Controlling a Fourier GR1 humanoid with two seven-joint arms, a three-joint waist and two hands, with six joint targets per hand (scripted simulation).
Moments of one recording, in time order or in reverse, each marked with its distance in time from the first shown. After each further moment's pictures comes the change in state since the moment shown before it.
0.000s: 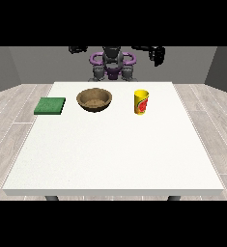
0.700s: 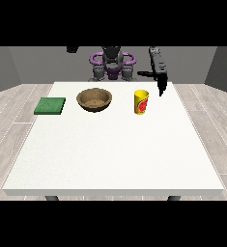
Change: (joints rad) left arm 0.055 0.020 0.061 0.469 -0.052 -0.090 -0.450; right arm 0.048 -0.066 -0.126 -0.118 -0.068 0.099 0.030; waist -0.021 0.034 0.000
